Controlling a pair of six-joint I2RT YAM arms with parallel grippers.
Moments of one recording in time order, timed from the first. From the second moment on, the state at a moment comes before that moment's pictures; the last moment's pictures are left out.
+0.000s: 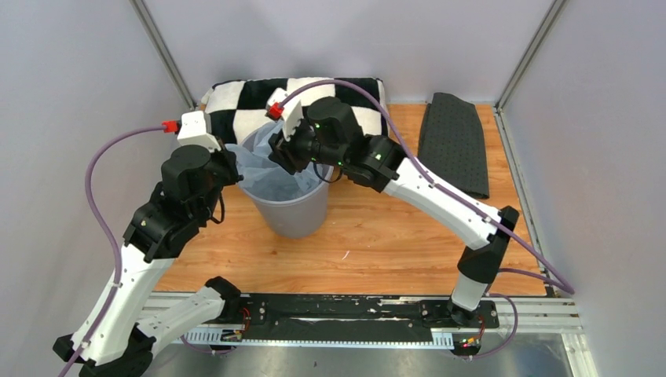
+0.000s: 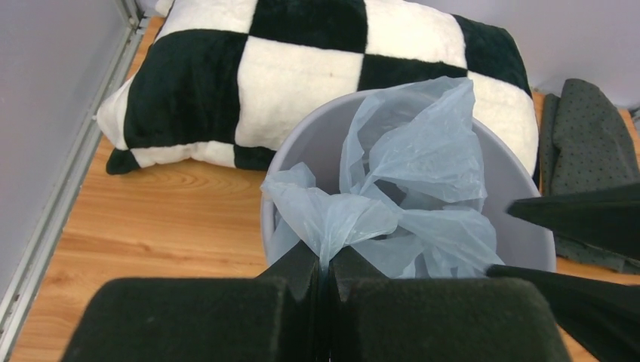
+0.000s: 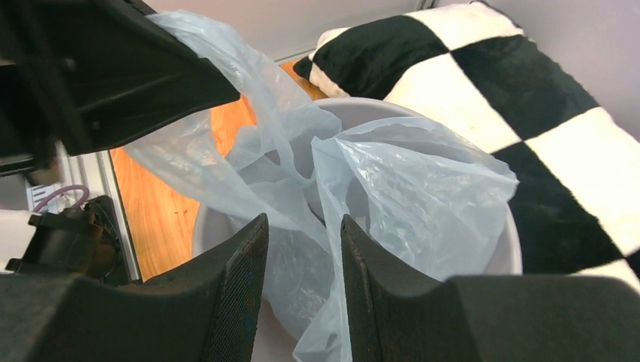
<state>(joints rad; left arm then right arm) -0.55 0.85 1.30 -0.74 -0.56 -0.37 1.04 1.70 1.97 -0.51 -0.08 -0.09</state>
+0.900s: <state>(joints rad) -0.55 0.78 1.27 -0.74 -0.51 -0.37 1.04 1.92 2.06 -0.58 0.01 -0.10</state>
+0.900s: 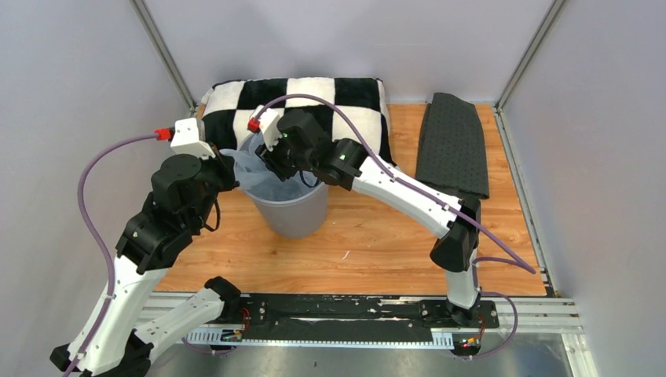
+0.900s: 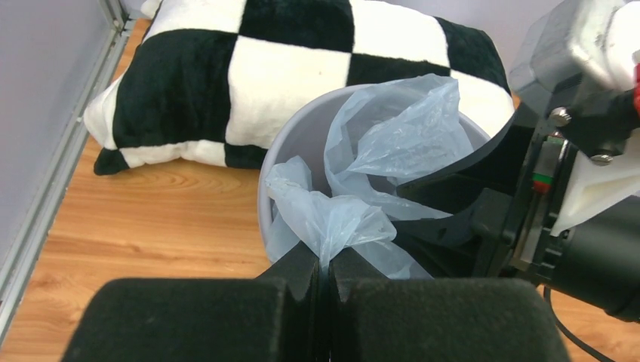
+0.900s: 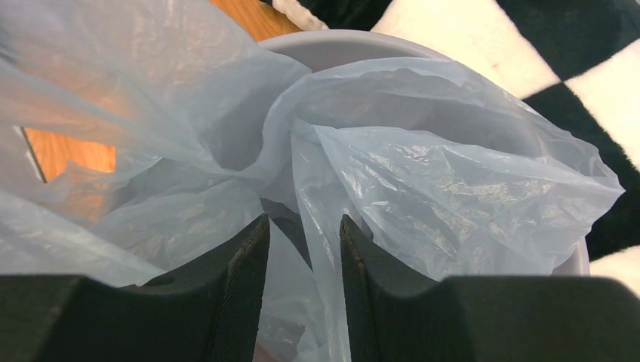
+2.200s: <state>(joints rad) -0.55 0.69 1.24 -0.94 -0.59 -0.41 1.02 1.48 1.73 -0.61 0.30 0.00</state>
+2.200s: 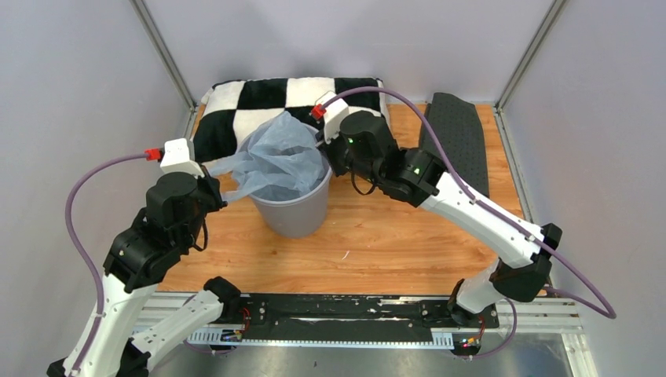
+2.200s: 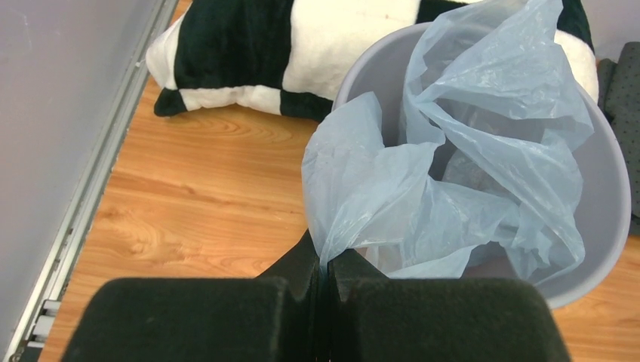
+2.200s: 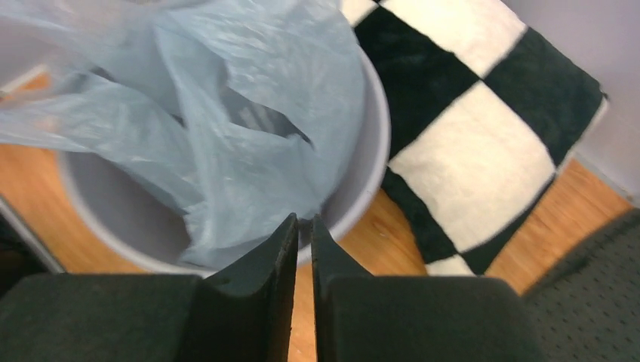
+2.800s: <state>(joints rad) -0.55 0.69 1.24 -0.95 -0.58 -0.42 1.10 1.94 2.30 -0.86 0.13 -0.05</state>
